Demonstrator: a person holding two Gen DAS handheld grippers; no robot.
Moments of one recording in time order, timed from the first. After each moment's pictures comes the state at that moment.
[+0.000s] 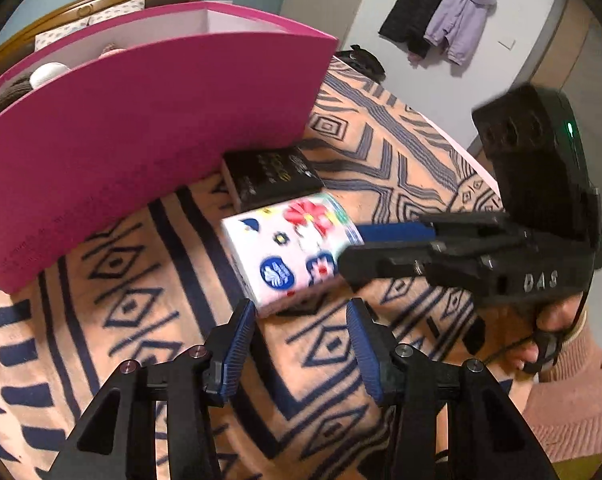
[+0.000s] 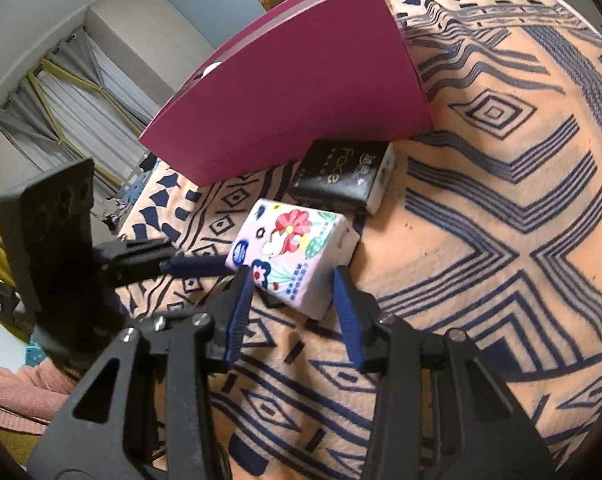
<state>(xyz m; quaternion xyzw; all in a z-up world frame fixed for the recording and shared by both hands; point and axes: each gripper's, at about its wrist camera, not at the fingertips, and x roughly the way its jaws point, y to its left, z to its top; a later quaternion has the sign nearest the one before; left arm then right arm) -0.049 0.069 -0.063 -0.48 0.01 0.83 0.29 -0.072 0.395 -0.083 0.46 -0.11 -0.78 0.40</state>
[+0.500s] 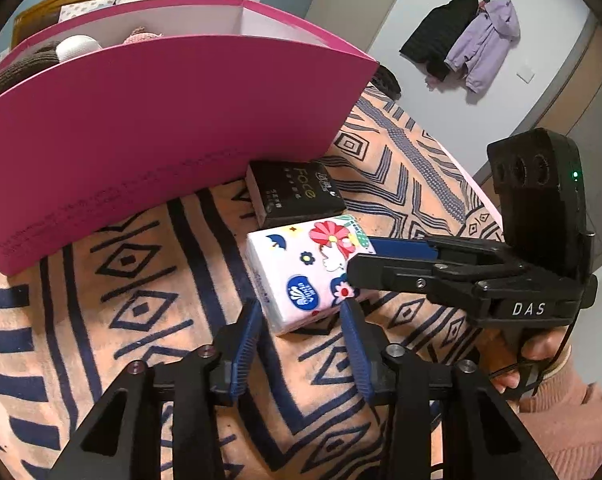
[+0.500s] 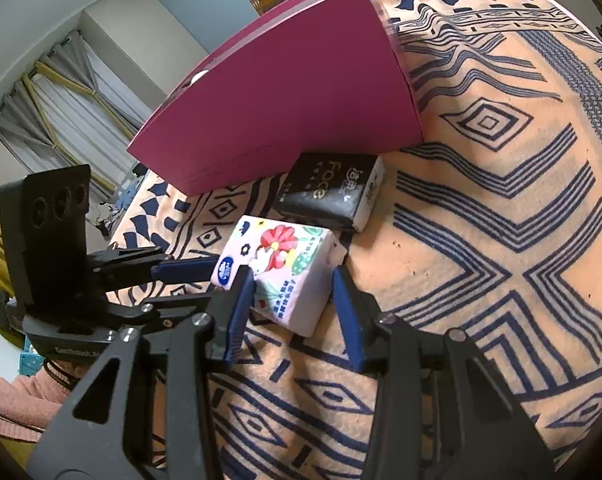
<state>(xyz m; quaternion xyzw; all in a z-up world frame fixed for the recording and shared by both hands) -0.064 0.055 -0.063 -0.49 -0.05 0.83 0.27 -0.077 0.398 -0.089 0.46 -0.11 -0.79 0.39</state>
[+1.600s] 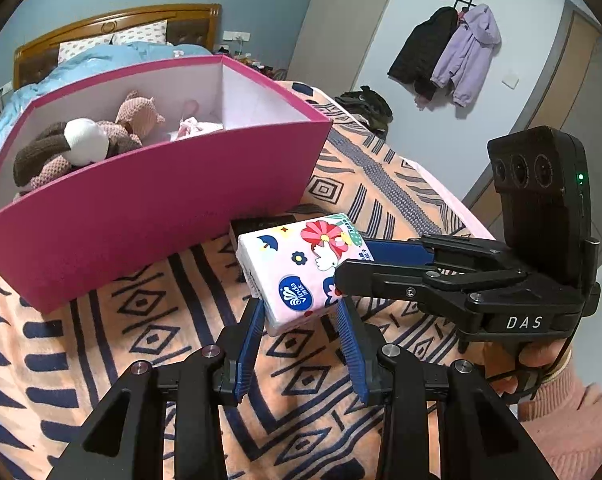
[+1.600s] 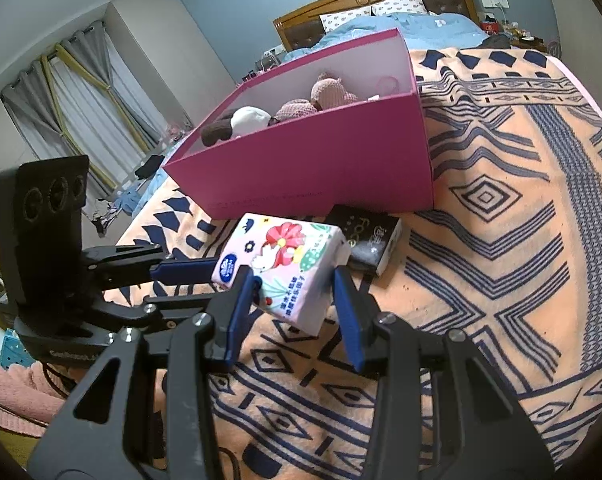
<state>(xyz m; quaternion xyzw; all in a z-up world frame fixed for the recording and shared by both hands) -0.047 0.066 -0.015 -0.43 -0.03 0.86 0.27 -0.061 0.390 -0.036 0.40 -0.07 -0.82 0.40</state>
